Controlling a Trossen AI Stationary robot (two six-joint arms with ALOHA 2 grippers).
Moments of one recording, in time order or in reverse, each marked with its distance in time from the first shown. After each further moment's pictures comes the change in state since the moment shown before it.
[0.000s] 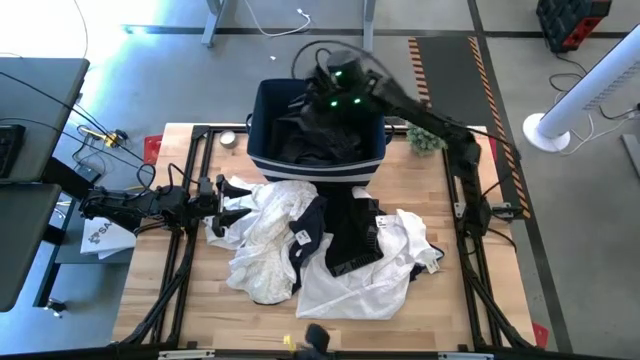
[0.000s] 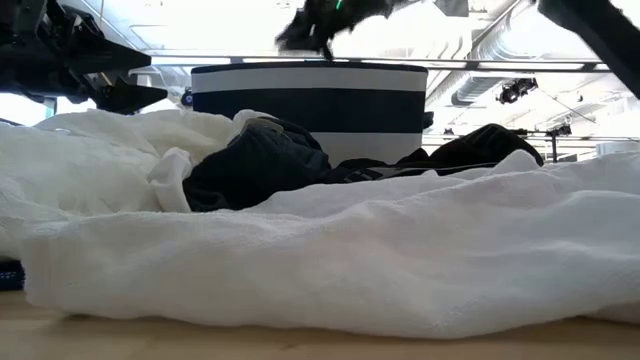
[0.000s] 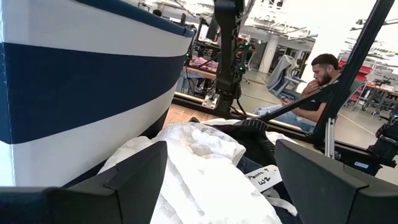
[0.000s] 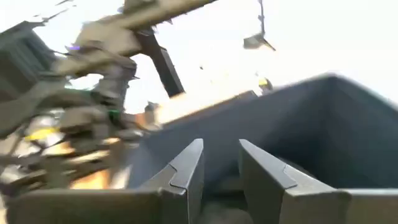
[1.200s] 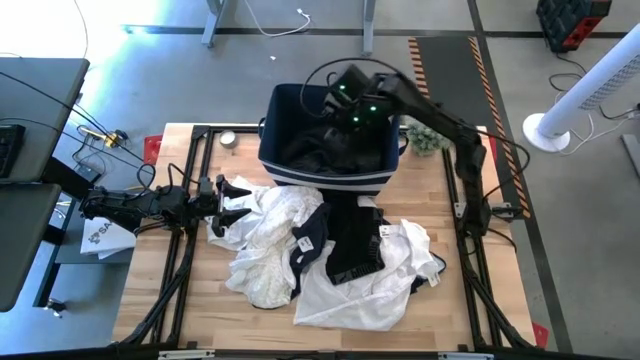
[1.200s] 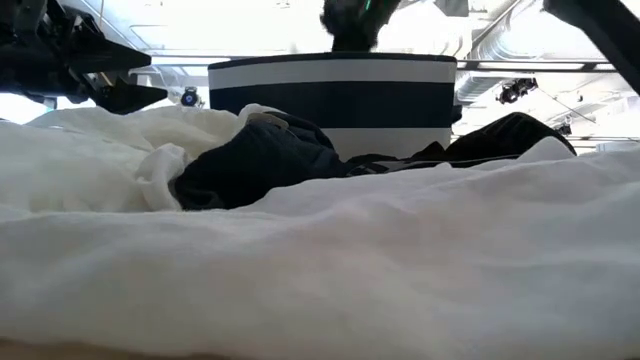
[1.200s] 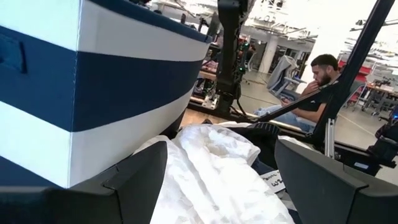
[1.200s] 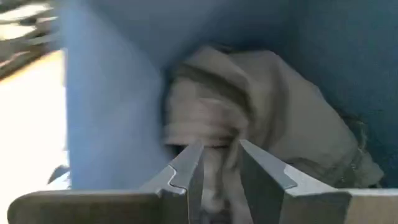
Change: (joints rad) left arm 0.000 0.000 0.000 0.001 -0.001 0.000; right arm 0.051 -0.062 0.112 -0.701 0.101 -0.099
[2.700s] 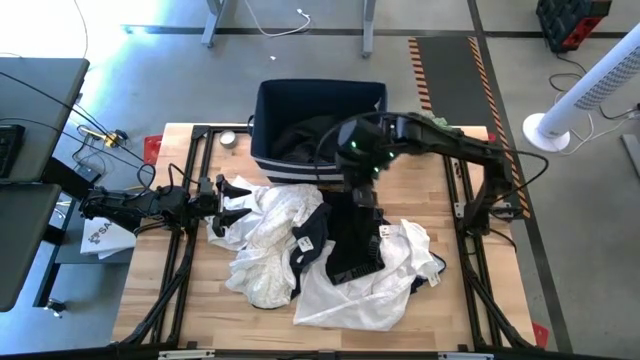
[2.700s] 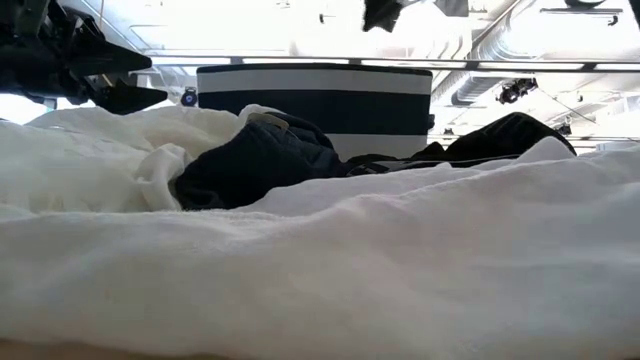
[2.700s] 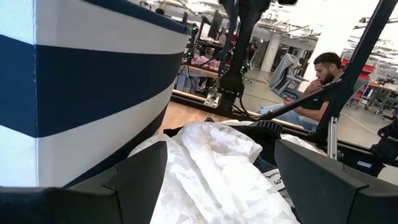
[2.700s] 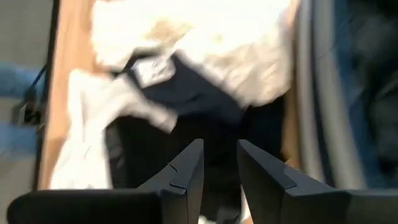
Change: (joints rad) left arm 0.000 0.000 0.000 -0.010 -0.007 0.000; right arm 0.289 -0.238 -0.306 -0.075 -0.001 -0.140
